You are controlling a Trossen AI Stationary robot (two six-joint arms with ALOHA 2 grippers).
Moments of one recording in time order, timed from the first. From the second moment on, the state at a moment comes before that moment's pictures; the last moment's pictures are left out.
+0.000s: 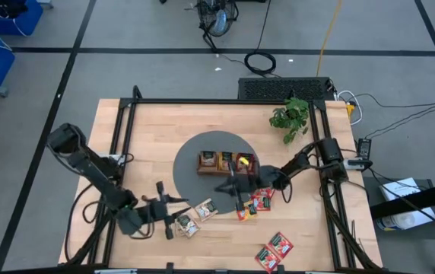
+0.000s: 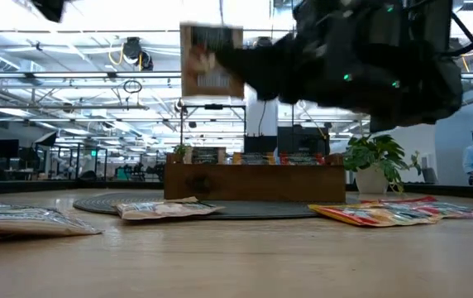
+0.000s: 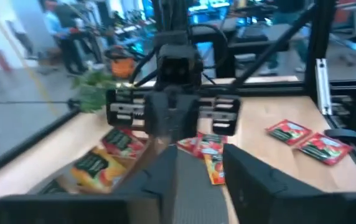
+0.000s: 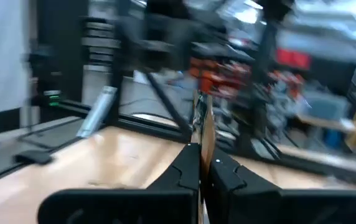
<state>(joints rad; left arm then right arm) -0.81 1.47 0.67 0.57 -1.04 -0.12 0.19 2.04 0.69 1.53 -0.08 -0.18</state>
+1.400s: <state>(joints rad) -0.49 1.47 0.67 0.41 -0.47 -0.23 0.23 2.00 0.79 1.18 0.00 -0.19</state>
